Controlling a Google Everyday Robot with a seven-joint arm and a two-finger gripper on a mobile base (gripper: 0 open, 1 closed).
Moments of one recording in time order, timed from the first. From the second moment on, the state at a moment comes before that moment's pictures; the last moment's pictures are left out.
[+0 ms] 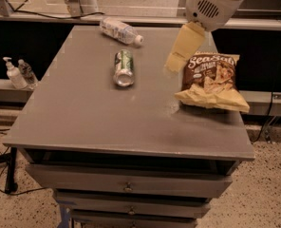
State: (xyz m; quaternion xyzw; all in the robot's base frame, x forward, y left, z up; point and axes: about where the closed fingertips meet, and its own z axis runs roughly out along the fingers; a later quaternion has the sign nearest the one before) arm 0.537 -0.106 0.987 -0.51 0.84 0.02 0.19
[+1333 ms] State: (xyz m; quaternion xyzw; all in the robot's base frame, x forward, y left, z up) arm 0.579 -0.085 0.966 -0.37 0.91 0.05 0.18
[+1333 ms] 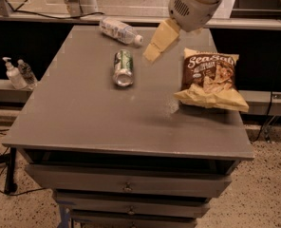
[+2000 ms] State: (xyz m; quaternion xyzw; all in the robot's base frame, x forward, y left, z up) arm 0.642 -0.083 0.929 -0.22 0.96 0.04 0.16
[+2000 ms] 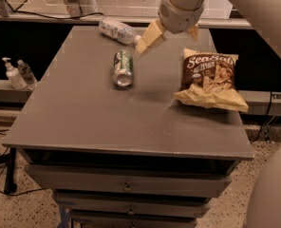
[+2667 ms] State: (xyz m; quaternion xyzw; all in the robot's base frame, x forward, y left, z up) arm 0.686 -0.073 0.907 -0.12 0.98 0.04 0.14
